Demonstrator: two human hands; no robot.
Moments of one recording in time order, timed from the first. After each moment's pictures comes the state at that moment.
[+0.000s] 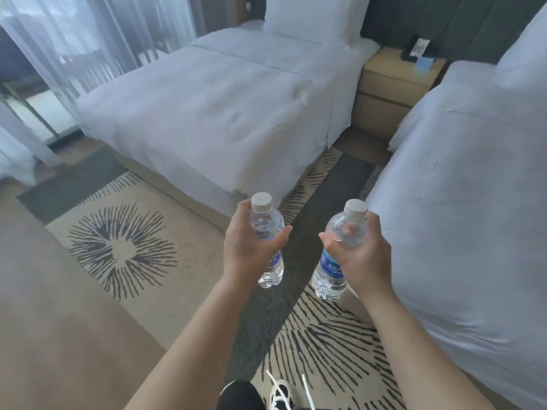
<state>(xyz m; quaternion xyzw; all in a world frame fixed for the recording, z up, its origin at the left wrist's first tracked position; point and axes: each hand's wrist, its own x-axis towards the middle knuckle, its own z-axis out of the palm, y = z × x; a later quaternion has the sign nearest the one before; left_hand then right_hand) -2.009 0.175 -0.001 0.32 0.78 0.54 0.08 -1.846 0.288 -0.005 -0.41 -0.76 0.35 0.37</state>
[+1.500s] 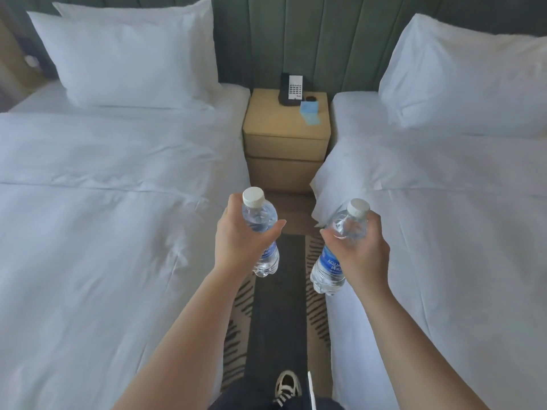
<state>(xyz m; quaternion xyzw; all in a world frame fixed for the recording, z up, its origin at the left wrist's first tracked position) -2.325 1.051 0.002 0.52 0.68 0.48 0.19 -2.119 1.065 -0.011 -0.62 -0.59 0.25 0.45</state>
